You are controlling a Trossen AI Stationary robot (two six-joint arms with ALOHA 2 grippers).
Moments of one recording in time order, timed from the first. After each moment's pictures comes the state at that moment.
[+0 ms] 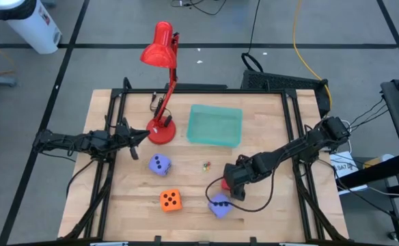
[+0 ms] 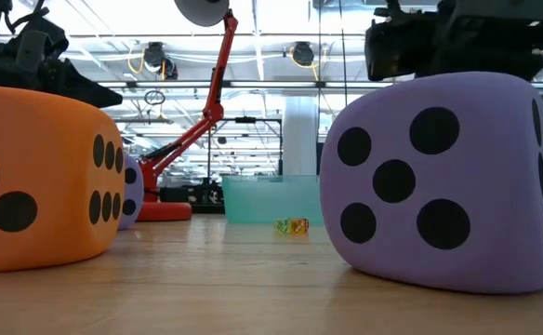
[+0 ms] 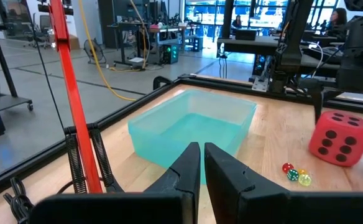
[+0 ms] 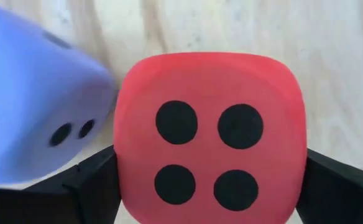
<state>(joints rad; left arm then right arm) -0.13 0.05 0.07 -0.08 -0.50 -0.09 0.37 1.65 1.08 -0.69 0.10 0.62</state>
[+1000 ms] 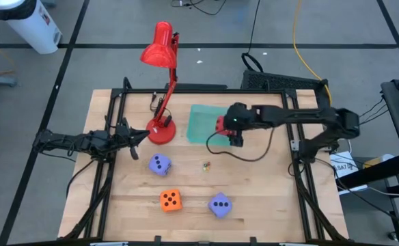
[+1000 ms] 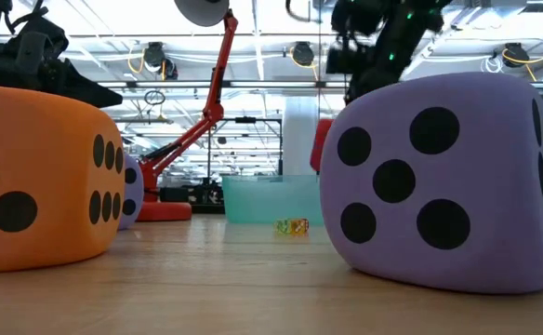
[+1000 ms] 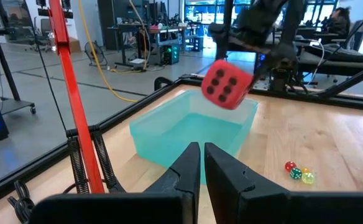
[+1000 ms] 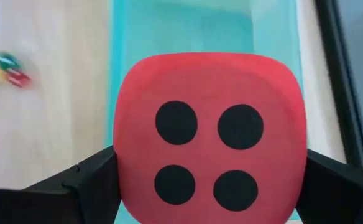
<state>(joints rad) -0.13 0.05 0.07 -0.08 -0.50 -0.06 -0.22 1.47 1.08 -0.61 0.16 -0.18</state>
